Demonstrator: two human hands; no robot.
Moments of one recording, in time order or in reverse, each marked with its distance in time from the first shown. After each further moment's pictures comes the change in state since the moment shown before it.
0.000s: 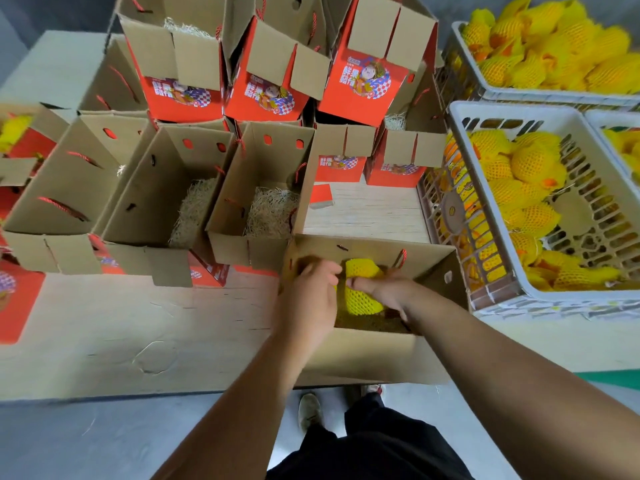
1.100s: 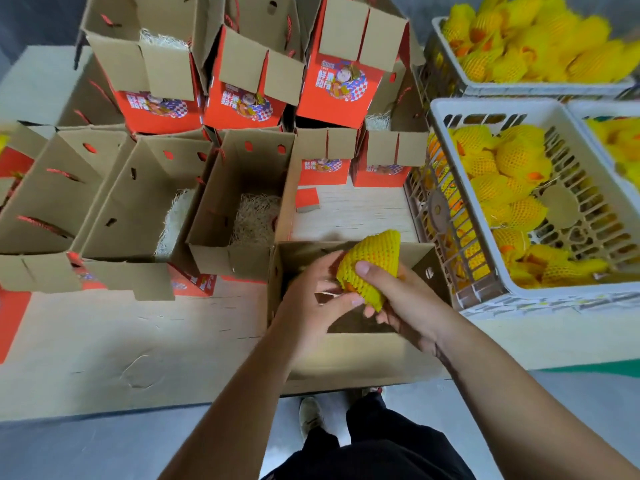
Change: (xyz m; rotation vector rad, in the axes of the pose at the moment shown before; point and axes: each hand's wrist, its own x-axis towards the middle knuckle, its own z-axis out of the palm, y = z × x) left_hand 0.002 0.017 0.005 -0.674 -0.231 -0.015; right_hand -0.062 0.011 -0.042 0.593 -0.233 -0.265
